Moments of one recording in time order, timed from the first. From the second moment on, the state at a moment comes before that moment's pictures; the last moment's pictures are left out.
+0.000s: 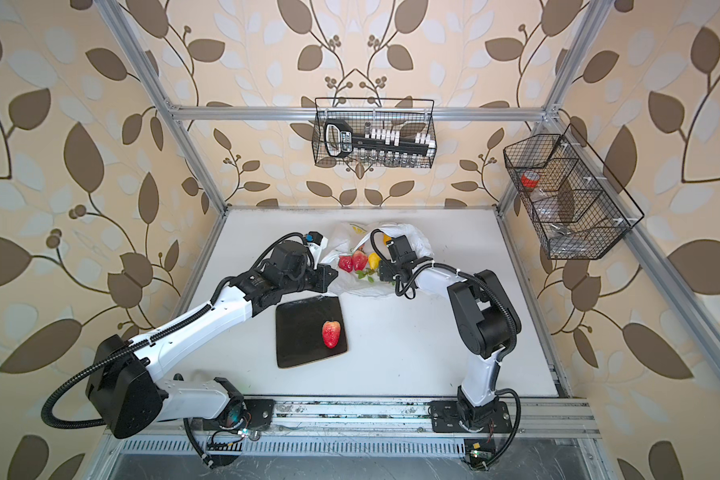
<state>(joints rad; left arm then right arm) -0.59 1.31 1.01 -0.33 0.18 -0.45 0.41 1.86 1.13 -0.20 0.12 0.31</state>
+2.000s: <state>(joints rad) -0.59 1.34 1.10 -0.32 0.12 -0.51 1.09 1.67 0.81 0.22 -0.14 -0.16</state>
